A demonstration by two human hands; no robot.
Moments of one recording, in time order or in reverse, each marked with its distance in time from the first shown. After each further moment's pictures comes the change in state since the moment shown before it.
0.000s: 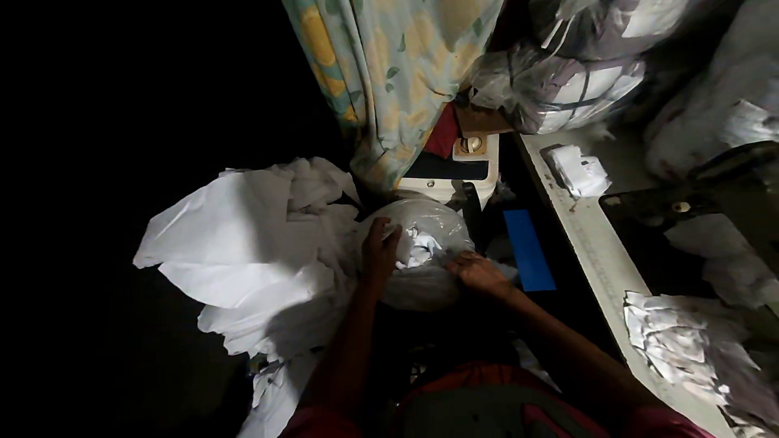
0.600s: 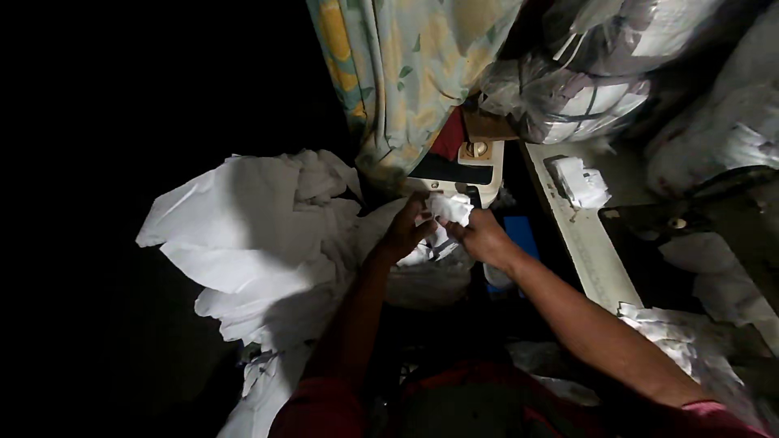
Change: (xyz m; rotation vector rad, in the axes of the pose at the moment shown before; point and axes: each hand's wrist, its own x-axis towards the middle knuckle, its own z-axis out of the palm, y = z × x) left_hand 0.023 0.034 0.003 -0.196 -0.352 0.409; right_hand 0.011 -0.064 -0.123 0.532 0.324 0.198
